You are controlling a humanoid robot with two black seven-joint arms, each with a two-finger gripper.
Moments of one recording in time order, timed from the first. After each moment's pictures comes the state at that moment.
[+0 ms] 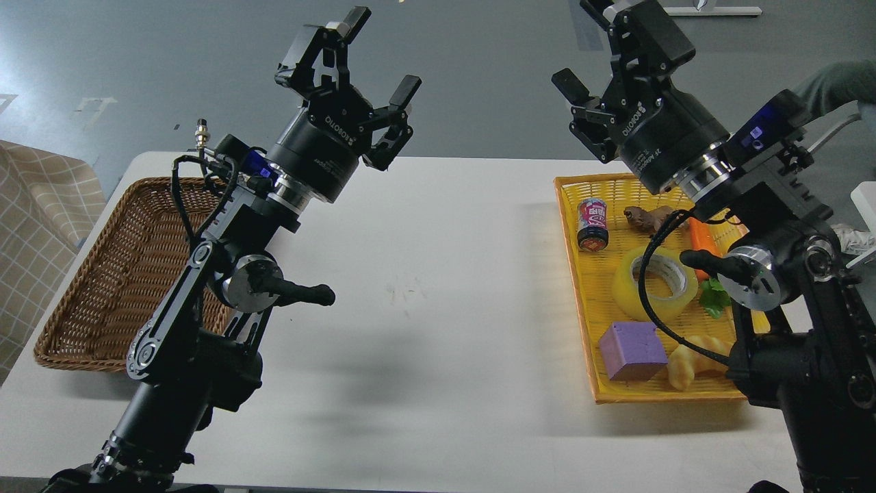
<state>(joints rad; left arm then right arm) -0.38 -0.04 -1.38 -1.47 0.85 -0.32 -0.08 0.46 0.00 1.41 1.60 -1.12 0.32 -0.23</state>
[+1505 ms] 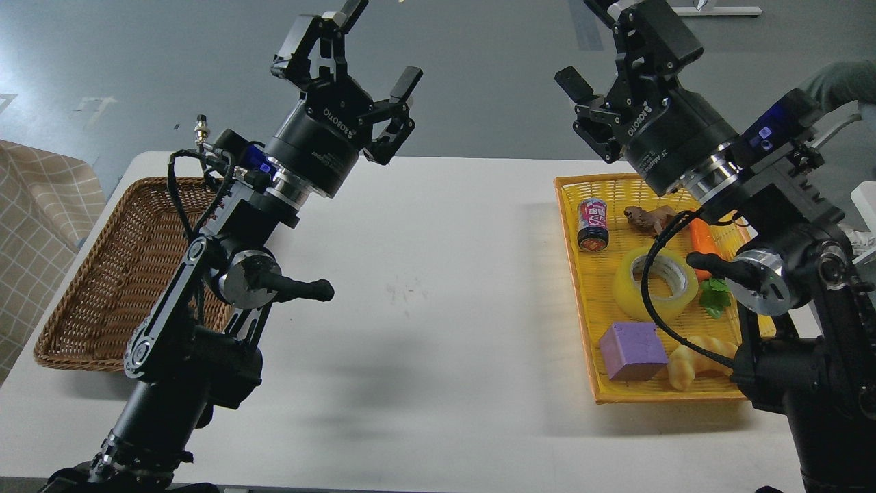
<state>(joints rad) -0.38 -0.04 -1.38 -1.52 0.82 -0.34 0.02 0.43 0.00 1.42 1.66 -1.12 0.32 -0.23</state>
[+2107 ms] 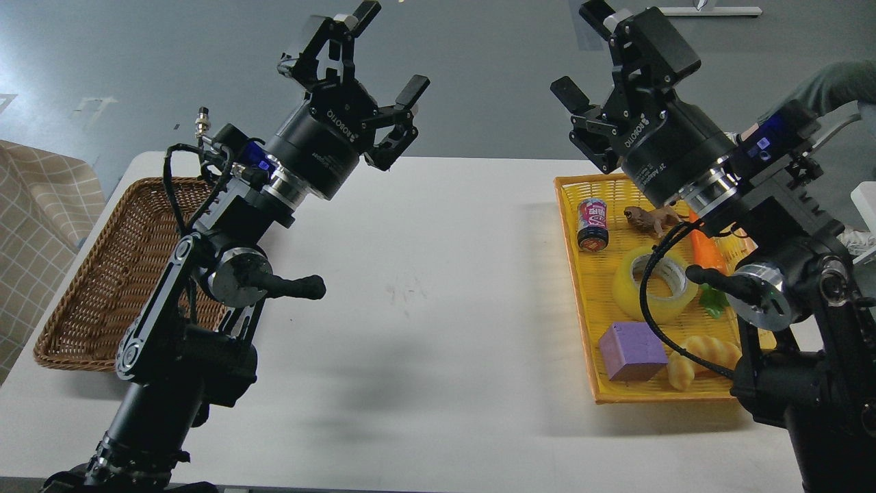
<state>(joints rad) -0.38 -0.04 -1.41 -1.53 0.82 -0.34 0.05 0.40 0.00 1.41 1.70 -1.12 0.32 -0.23</state>
